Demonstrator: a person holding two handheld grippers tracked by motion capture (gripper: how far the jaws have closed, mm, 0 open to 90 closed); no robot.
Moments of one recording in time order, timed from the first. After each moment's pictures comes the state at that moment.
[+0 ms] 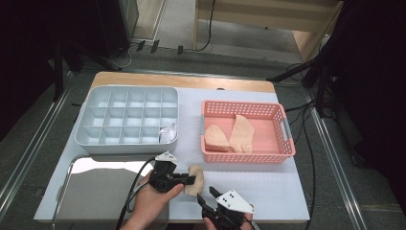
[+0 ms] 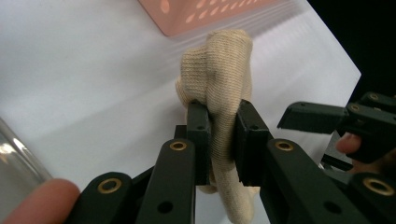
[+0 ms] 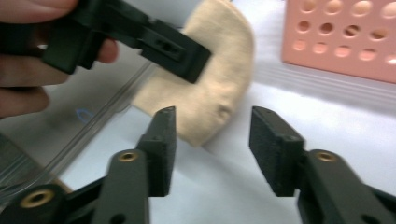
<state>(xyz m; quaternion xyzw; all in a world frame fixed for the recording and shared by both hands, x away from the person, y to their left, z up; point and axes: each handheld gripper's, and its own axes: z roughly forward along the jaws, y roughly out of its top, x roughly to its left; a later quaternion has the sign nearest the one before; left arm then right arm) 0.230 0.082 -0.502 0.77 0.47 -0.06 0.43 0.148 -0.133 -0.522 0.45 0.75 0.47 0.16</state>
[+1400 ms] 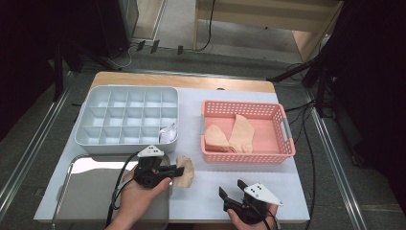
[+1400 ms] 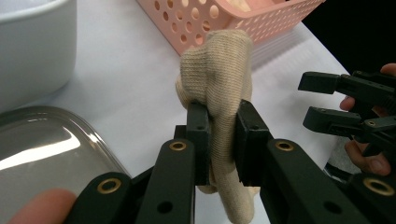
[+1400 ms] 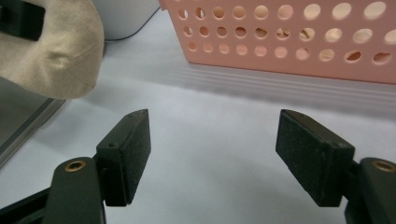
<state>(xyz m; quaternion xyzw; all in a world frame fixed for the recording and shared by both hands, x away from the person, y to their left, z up) 0.226 0.114 -0.473 0.76 0.47 0.00 0.45 0.169 -0.192 -0.521 0.50 0.71 0.46 0.18</state>
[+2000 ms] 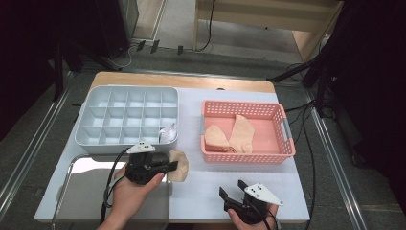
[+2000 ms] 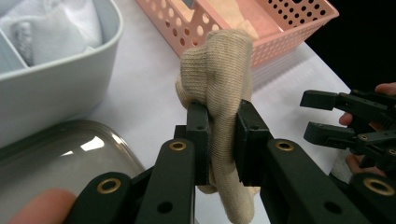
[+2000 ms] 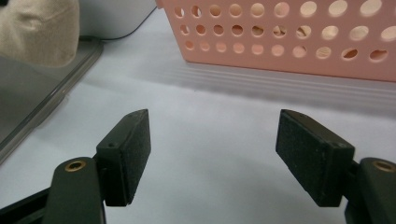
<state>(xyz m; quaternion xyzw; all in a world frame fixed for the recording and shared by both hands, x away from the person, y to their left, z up) 0.226 0.132 -0.458 0.74 0.48 0.02 0.47 0.169 -0.193 -0.522 0.50 0.71 0.46 0.18</state>
